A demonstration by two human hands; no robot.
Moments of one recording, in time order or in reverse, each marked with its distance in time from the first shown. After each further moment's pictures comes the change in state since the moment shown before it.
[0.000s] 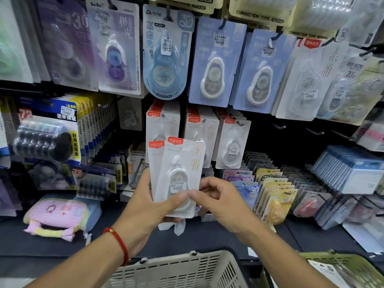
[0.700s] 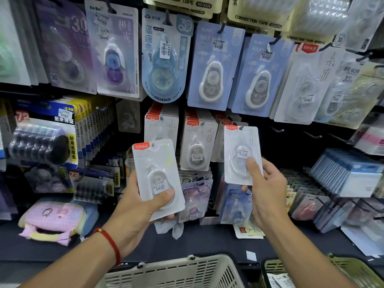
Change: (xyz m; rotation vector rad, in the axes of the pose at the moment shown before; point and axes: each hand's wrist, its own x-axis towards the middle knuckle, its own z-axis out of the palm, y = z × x) left_hand 0.012 -0.006 -0.019 -0.064 0.069 0.016; right_hand 0.018 0.011 -0.064 0.259 0.692 -0.160
